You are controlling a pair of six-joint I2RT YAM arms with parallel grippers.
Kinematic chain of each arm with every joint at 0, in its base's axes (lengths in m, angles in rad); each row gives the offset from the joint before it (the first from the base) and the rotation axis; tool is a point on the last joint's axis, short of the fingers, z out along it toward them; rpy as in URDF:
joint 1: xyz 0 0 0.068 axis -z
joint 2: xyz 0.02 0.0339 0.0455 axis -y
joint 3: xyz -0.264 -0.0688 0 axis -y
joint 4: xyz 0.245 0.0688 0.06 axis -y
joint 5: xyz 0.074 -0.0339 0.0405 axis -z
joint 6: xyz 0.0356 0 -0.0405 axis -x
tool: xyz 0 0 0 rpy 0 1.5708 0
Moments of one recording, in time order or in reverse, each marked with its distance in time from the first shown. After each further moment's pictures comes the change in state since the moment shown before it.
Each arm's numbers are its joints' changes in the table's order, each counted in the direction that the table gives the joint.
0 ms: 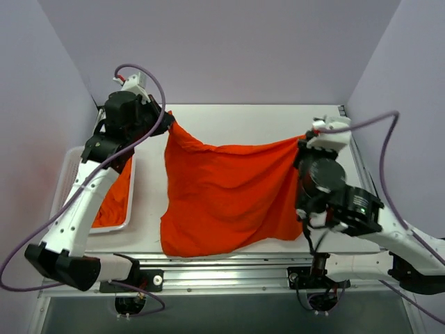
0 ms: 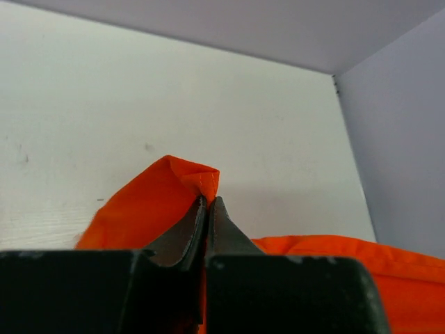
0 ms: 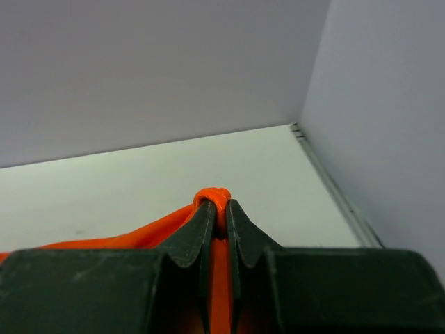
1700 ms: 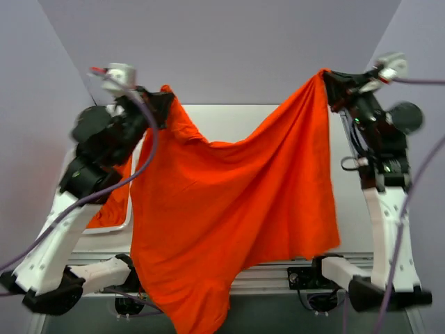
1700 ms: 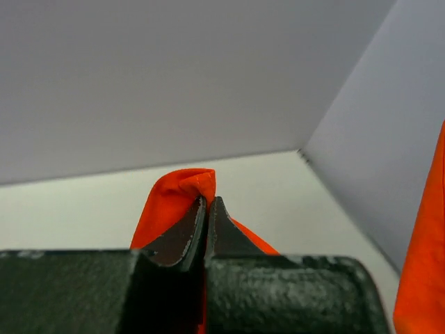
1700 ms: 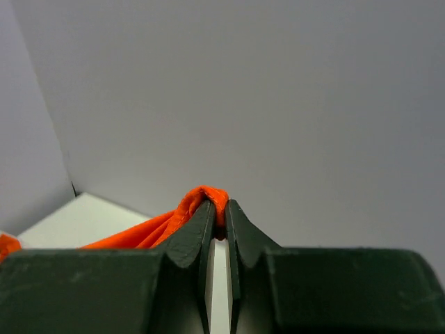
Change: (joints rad) left arm 0.264 0.168 0.066 0.226 -0.199 -0.274; right arm 1.270 -0.075 0.110 0.335 -1.885 -0.150
